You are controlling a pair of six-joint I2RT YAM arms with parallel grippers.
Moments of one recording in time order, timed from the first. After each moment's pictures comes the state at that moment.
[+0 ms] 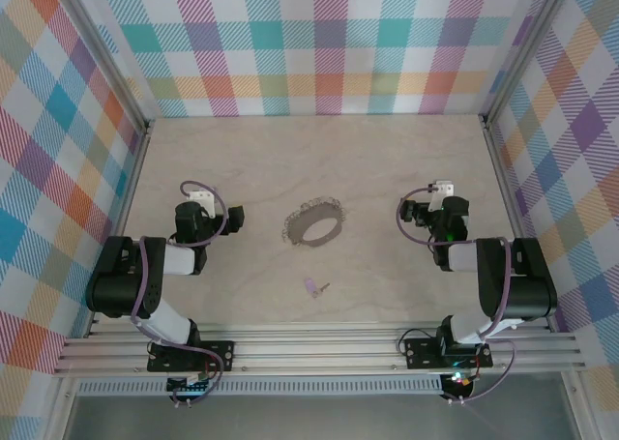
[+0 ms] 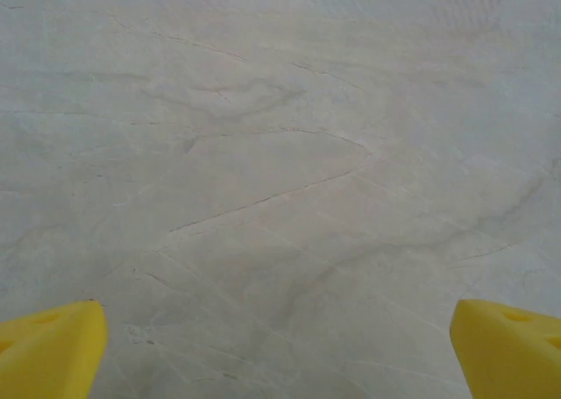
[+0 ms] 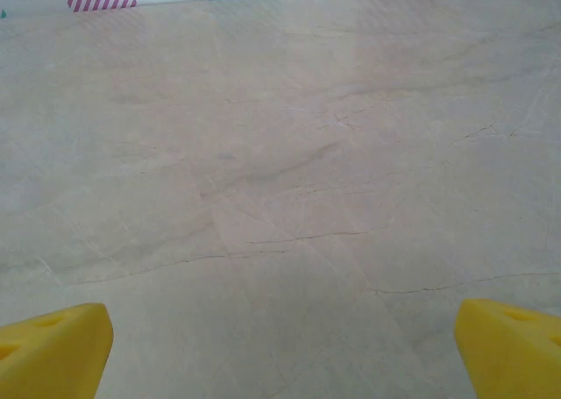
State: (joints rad) left arm -0.02 1.58 0.40 0.73 0.12 -0.08; right arm 0.01 1.54 0.40 0.73 -0.09 0.05
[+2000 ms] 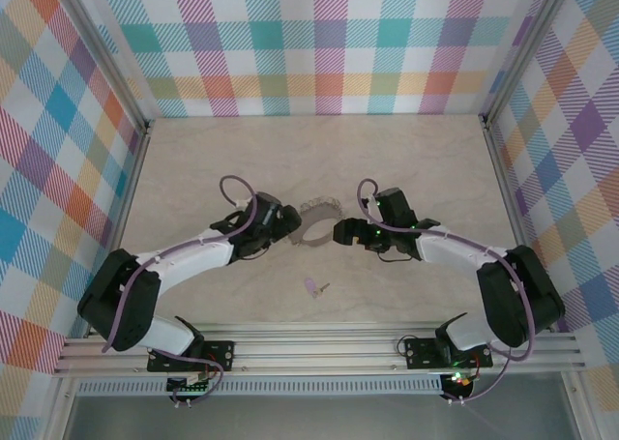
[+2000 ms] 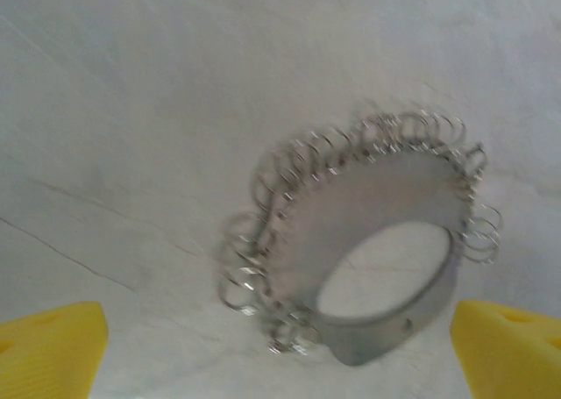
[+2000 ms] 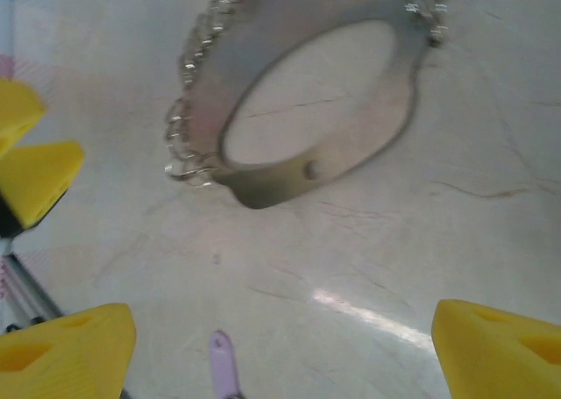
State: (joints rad) left arm -0.66 1.44 0.79 -0.22 -0.15 -1.09; right arm 0.50 1.43 0.70 -0.15 -0.42 0.62
